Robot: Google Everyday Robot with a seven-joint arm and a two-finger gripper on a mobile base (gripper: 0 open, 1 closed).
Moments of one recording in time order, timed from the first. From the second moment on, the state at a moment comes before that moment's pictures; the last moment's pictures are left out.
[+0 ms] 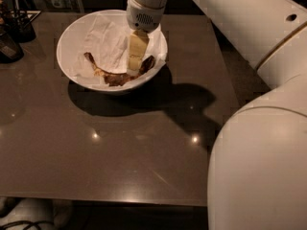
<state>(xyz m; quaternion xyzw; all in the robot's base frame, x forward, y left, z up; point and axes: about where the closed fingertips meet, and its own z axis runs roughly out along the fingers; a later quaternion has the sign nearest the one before) 0.645 0.043 0.926 -0.69 0.70 0.05 0.17</state>
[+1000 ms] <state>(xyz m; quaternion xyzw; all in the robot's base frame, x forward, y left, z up) 0.646 0.048 0.900 -0.71 0.68 0.01 0.16</state>
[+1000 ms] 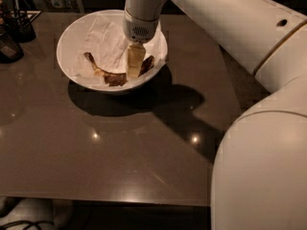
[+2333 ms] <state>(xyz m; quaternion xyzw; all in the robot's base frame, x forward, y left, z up) 0.642 0.064 0.877 -0.73 0.67 0.01 0.14</state>
